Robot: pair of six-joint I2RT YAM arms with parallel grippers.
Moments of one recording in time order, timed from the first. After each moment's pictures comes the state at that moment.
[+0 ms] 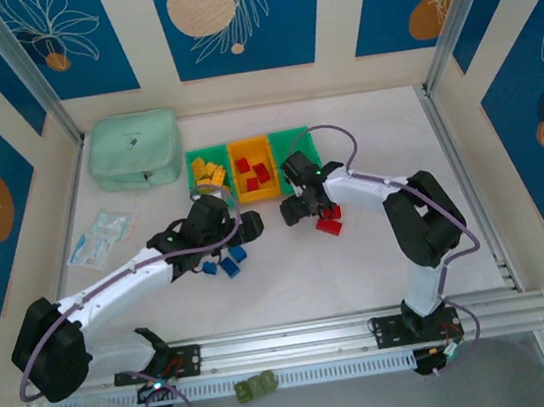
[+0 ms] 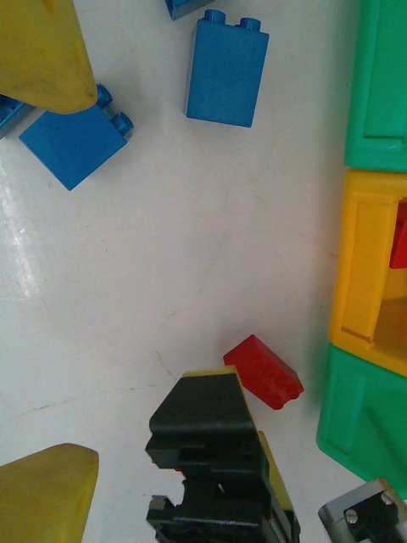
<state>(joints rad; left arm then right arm) -0.74 1.24 0.79 -0.35 -0.03 -0.82 0.59 1.82 1.20 -0.62 0.08 0.23</state>
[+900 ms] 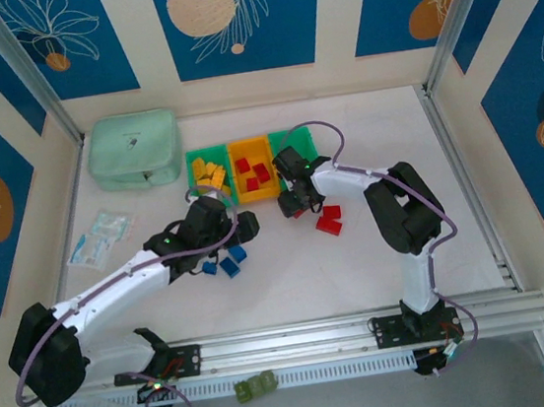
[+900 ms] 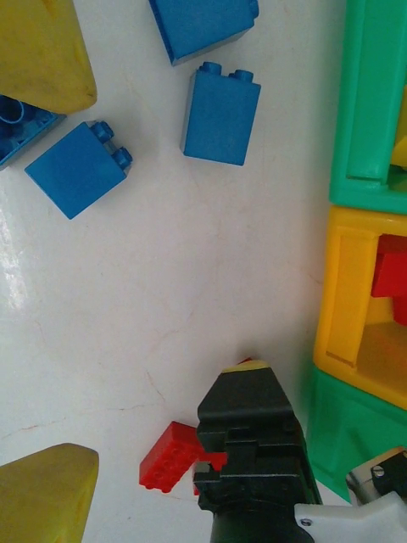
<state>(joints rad) -0.74 1.20 0.79 -0.39 -0.09 -0.82 0.59 1.95 1.31 -0.60 0.12 0.19</state>
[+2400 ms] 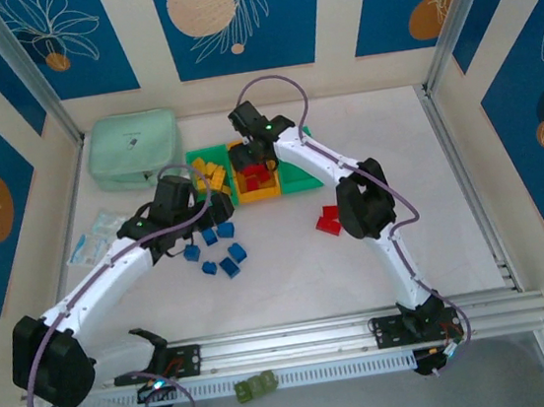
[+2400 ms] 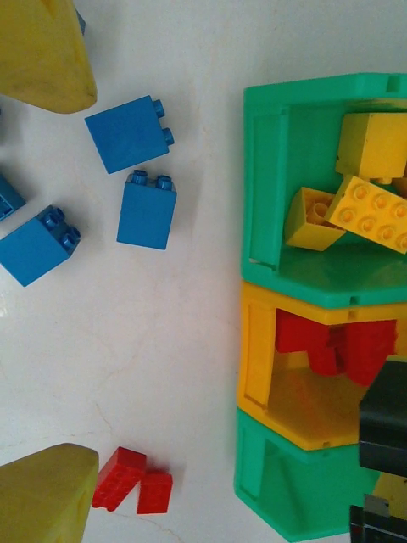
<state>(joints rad) -0.49 1.20 0.91 -0.52 0.03 -0.66 0.64 2.32 2.17 -0.84 0.12 0.27</state>
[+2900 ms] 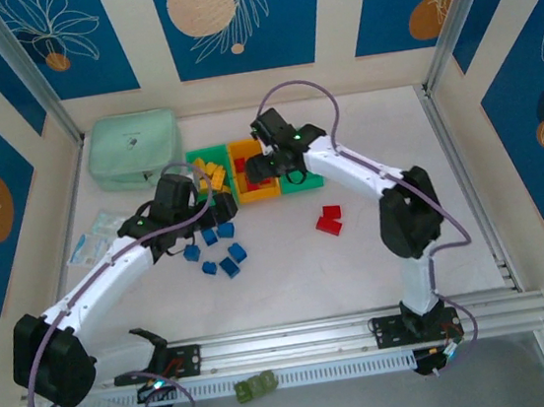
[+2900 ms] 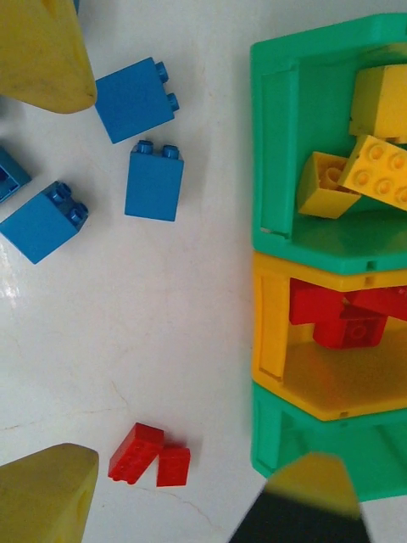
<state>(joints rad) -0.50 1.21 0.91 -0.50 0.09 -0.66 0.63 1.89 1.67 -0.76 0.06 0.30</state>
